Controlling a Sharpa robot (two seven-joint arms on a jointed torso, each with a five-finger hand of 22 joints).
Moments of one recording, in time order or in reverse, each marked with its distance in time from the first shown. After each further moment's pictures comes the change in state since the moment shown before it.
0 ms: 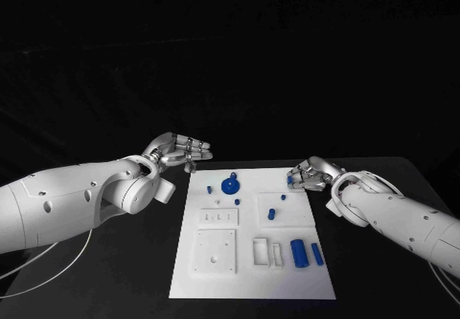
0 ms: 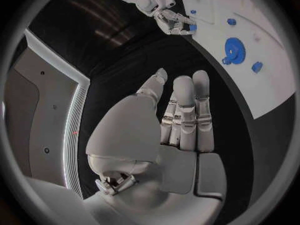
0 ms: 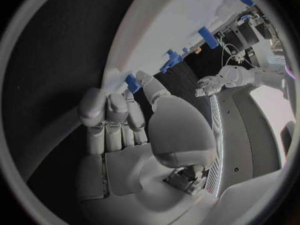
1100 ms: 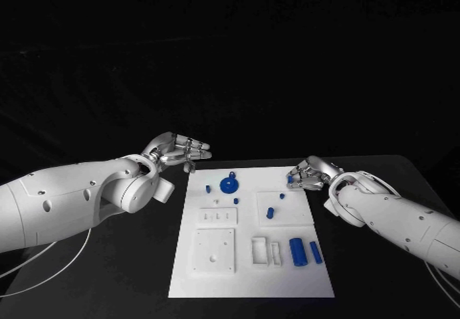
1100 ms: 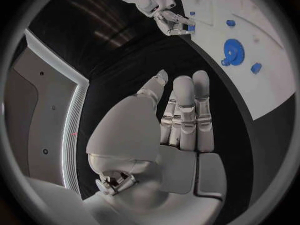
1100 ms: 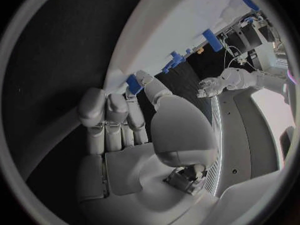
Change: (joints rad) left arm 0.000 0.005 0.000 -0.010 -0.009 0.016 -0.018; left_hand -0.029 0.027 0.042 0.009 0.001 0.062 -0.016 0.003 0.005 0.123 -0.027 0.003 0.000 -0.006 -0.012 0.000 -0.002 -0.003 0.002 -0.013 -0.004 0.012; right arm -0.006 0.003 -0.005 0.008 -0.020 -0.044 -0.017; right_hand -0.020 0.041 0.118 -0.036 -0.053 0.134 -0.025 -0.005 0.002 0.009 -0.017 0.000 0.000 0.002 -0.013 -0.004 0.000 -0.006 0.004 -0.011 0.000 0.000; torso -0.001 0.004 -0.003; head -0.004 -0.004
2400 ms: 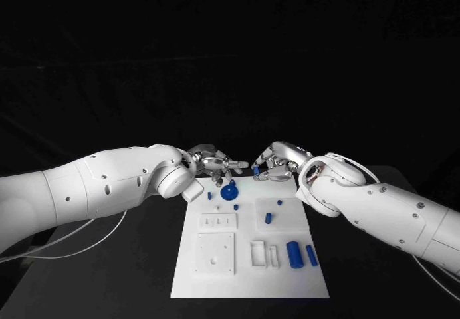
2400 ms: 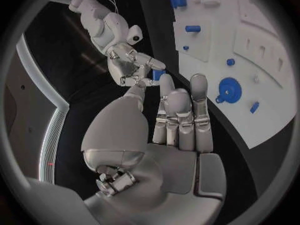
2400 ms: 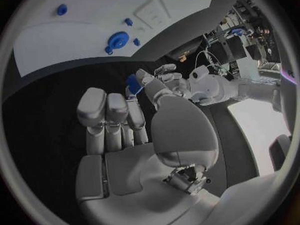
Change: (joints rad) left arm 0.023 0.217 0.000 -0.146 -0.137 0.193 -0.398; left_hand -0.224 -0.064 -0.069 0.222 -0.003 0.133 -0.090 0.000 0.517 0.166 -0.123 0.495 0.339 0.011 -0.086 0.150 0.094 -0.052 0.025 -0.086 0.033 0.093; right arm 0.080 0.035 -0.015 0.315 -0.145 0.042 -0.168; right_hand 0.008 -0.020 0.018 0.032 -0.009 0.005 -0.001 -0.001 0.000 0.004 -0.003 -0.010 0.000 0.004 -0.003 -0.008 0.009 0.000 0.000 0.000 0.000 0.000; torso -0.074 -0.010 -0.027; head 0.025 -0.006
